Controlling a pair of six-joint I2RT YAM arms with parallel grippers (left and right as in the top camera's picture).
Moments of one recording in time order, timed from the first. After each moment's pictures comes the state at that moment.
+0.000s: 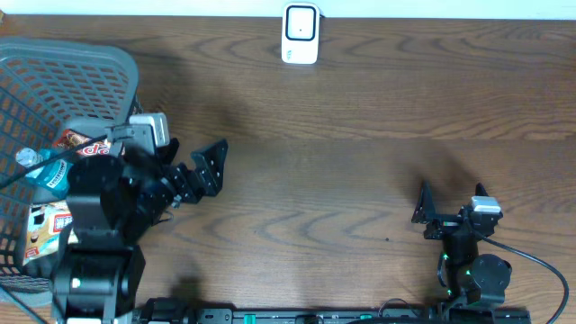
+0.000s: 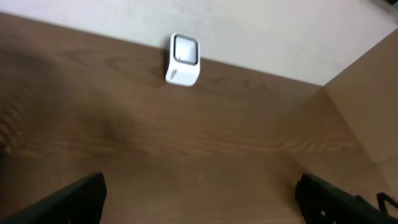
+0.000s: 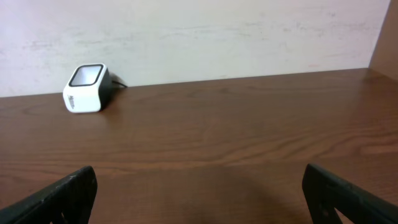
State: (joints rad) left arm -0.06 0.78 0.98 -0.64 0.39 -0.33; right arm -0.08 0.02 0.01 -0.07 -0.06 0.09
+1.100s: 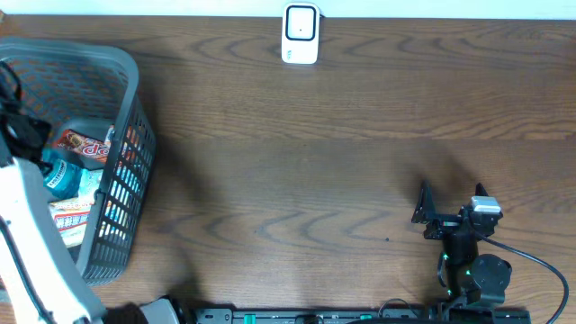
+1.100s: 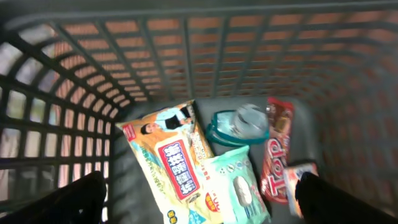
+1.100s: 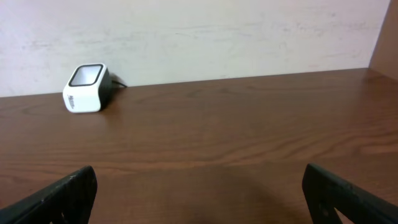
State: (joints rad) left arm 0.50 1.46 1.64 -1.31 -0.46 -0.81; right arm -0.08 0.02 0.01 -0.07 -0.06 0.09
